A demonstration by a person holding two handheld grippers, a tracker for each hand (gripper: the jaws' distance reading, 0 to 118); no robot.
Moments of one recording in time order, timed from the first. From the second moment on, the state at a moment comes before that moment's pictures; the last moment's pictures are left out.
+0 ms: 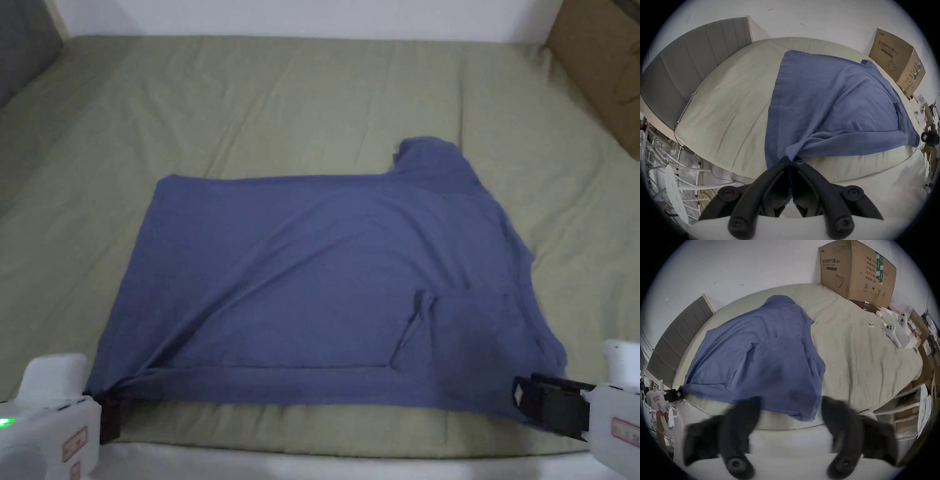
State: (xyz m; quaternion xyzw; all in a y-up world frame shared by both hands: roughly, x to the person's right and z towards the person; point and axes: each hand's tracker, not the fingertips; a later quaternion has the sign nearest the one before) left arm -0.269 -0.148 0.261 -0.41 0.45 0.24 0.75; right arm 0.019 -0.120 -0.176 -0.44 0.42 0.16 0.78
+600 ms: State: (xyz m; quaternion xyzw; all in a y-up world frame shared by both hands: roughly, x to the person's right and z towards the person) left arm -0.268 -0.140 0.265 -0.41 0.45 0.25 0.75; right arm 0.015 -0.135 -0.203 -0.48 0.41 0.16 0.76
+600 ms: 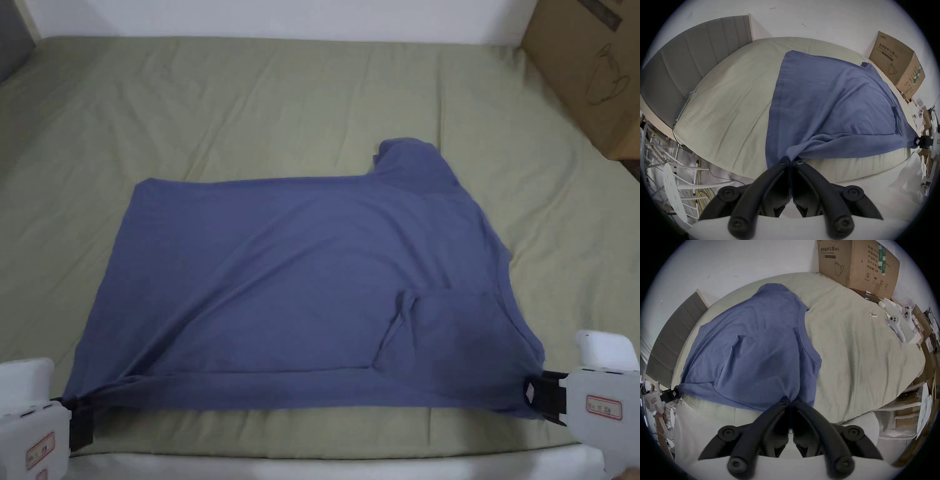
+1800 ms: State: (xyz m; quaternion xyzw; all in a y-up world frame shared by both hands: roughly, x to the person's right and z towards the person) left arm -0.328 -0.127 0.260 -0.38 0.46 0.27 0.76; right arm -0.035 -0.126 -0.238 -0.45 0.41 0.14 0.78
